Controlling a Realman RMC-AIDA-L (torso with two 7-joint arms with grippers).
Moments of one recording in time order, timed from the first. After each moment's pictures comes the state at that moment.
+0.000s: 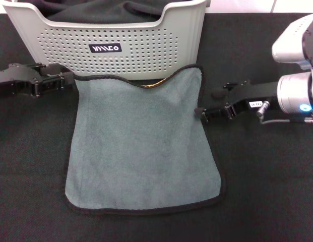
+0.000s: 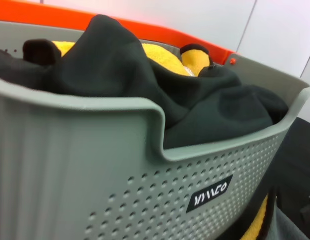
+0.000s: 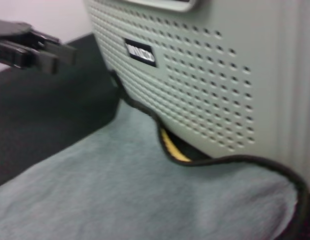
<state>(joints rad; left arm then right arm) -0.44 -1.97 0.61 0.74 1.98 1.45 -1.58 0.64 2.03 -1.47 -0.77 -1.78 -0.98 1.83</state>
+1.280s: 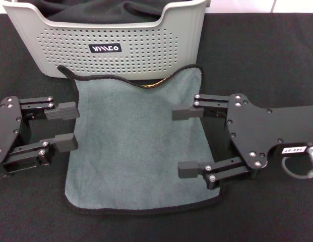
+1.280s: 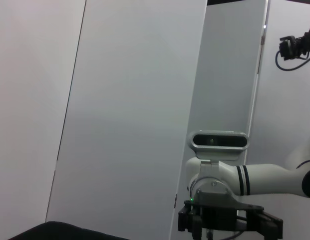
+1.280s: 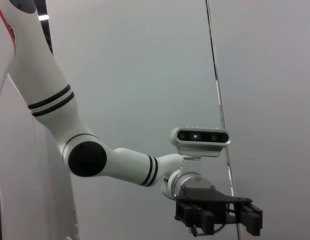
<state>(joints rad) -0.25 -1.87 1.00 0.69 1.40 2.04 -1.28 0.38 2.03 -1.48 -1.05 -1.26 -1.66 1.42</state>
